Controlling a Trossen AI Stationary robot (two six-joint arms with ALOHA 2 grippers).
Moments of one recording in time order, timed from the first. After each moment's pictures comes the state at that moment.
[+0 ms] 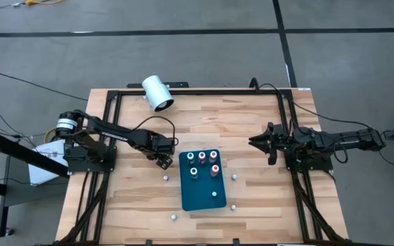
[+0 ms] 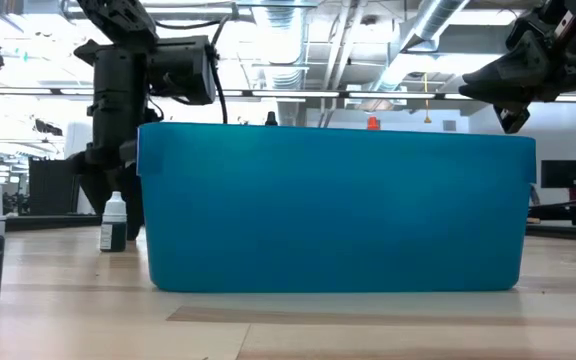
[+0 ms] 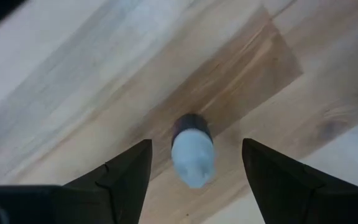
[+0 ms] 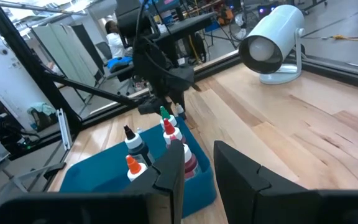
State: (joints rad) left arm 0.01 1.59 0.83 -0.70 -0.06 -0.90; right arm 0.08 0.27 0.16 -0.02 0.16 0.34
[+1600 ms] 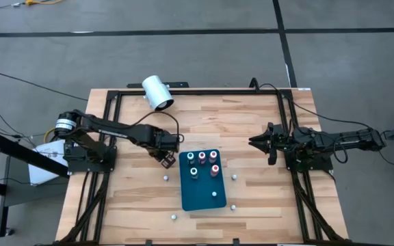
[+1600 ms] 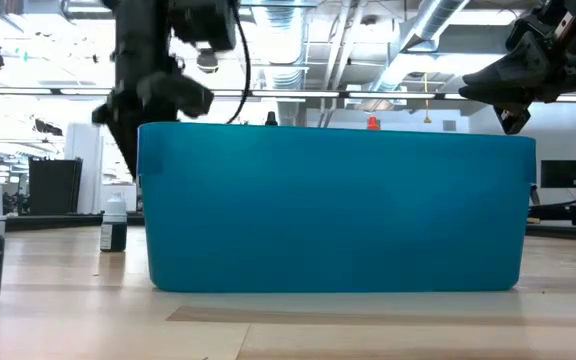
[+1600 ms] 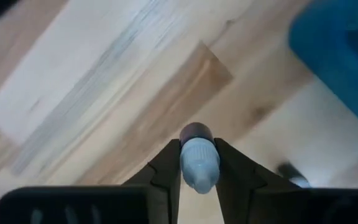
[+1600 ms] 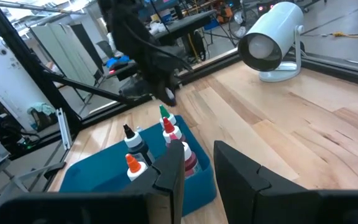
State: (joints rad) left arm -0.02 1.58 1.08 -0.97 -0.08 -0.83; right arm 0.08 0.27 0.16 -0.03 0.16 0.35
